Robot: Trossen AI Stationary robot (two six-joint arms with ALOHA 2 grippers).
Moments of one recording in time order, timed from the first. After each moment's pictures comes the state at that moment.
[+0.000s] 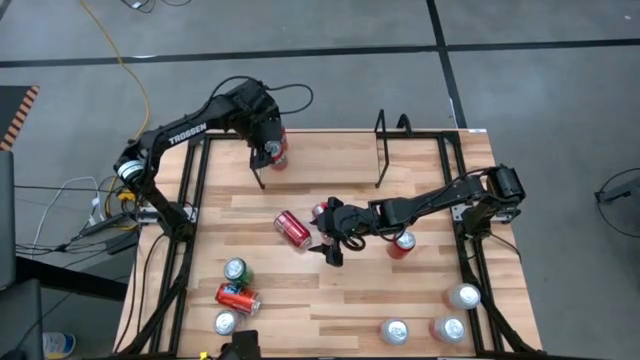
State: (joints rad) left arm 0.77 1.62 1.41 -0.92 0.26 0.62; right arm 0.15 1.72 1.16 -0.01 0.11 0.18
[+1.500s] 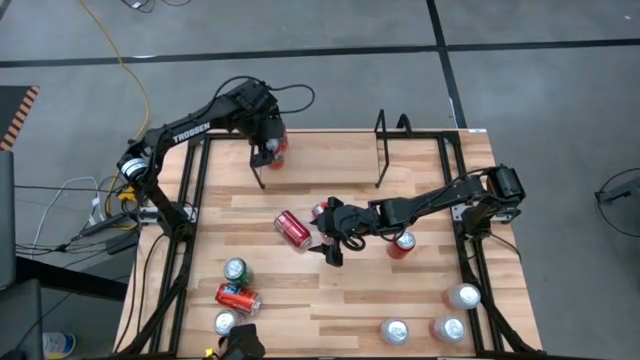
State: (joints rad) left arm 0.77 1.65 1.42 -0.90 0.14 0.58; right arm 0.15 1.72 1.16 -0.01 0.11 0.18
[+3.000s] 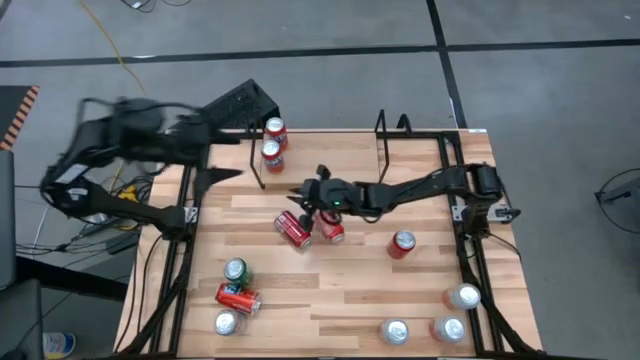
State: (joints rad) left arm 0.16 1.05 1.72 -1.00 -0.04 -0.02; right arm 0.00 1.88 1.31 0.24 0.31 0.05
